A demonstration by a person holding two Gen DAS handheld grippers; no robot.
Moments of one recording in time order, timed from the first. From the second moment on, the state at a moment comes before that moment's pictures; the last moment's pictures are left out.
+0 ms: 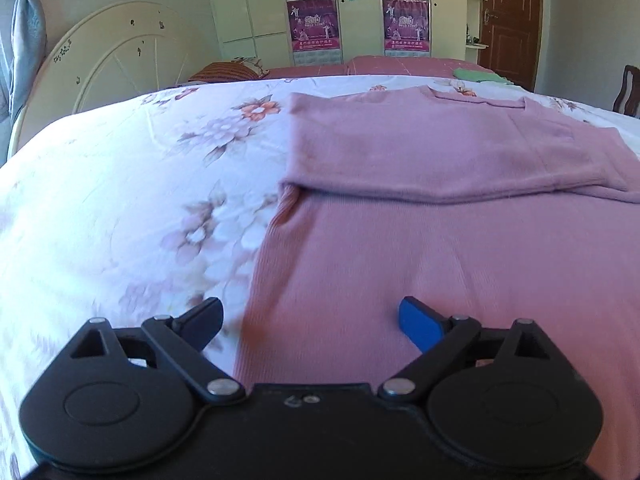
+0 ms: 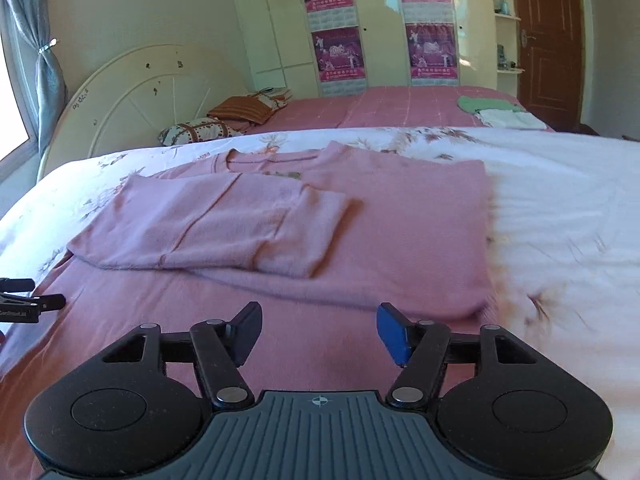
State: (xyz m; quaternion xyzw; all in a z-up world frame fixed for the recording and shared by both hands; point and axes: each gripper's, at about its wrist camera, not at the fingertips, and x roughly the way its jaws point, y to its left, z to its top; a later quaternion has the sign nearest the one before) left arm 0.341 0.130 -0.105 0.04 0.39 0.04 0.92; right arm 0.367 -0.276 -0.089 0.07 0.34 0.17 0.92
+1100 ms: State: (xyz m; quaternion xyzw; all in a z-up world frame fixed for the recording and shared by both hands) left arm 0.220 0.240 -0.118 -0.34 0.40 -0.19 0.83; right arm 0.146 -0.368 -0.113 0.41 0.39 0.13 0.82
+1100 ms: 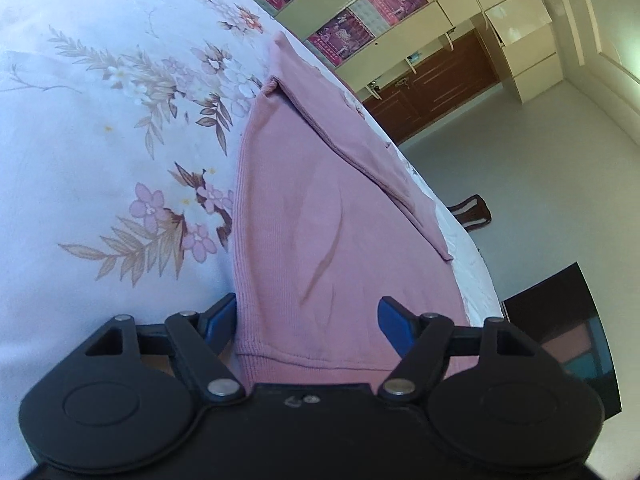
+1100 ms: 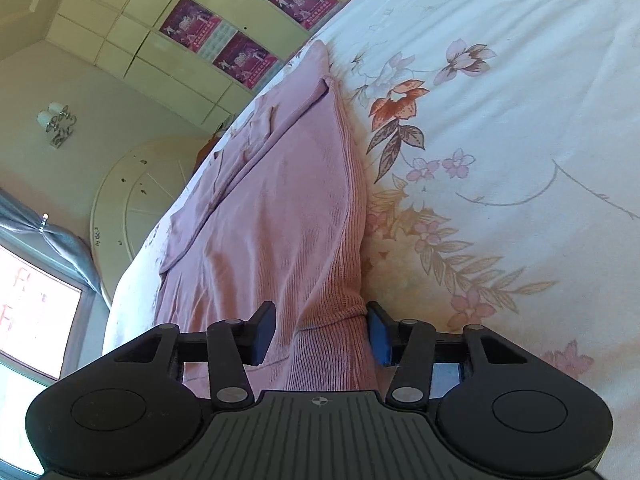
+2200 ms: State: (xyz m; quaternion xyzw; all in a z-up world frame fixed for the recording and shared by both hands) left arm 0.202 0.232 -0.113 -0.32 0.37 -0.18 0.85; right arm 0.127 -0.377 -0.089 0.41 0.33 0.18 0.83
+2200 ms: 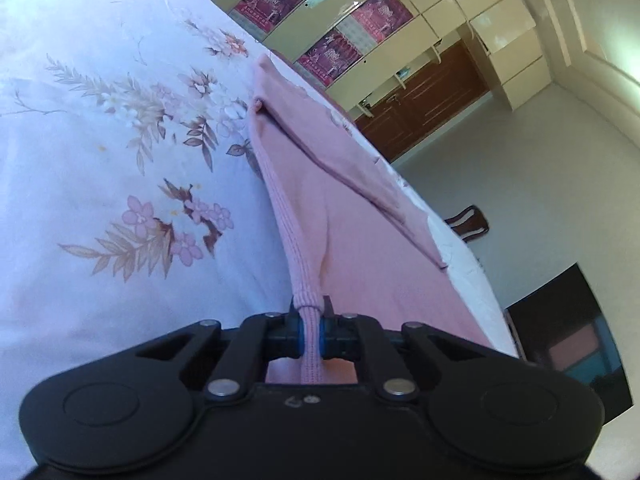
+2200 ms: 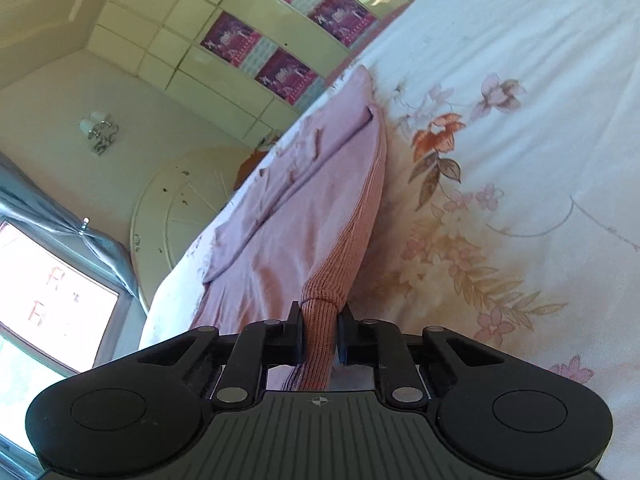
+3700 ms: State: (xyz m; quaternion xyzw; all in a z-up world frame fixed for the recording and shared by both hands) left arm 0.550 0.190 -0.082 -0.28 0.30 -0.11 0.90; right arm 0.540 -0.412 -0.087 0.41 0.32 0.07 0.85
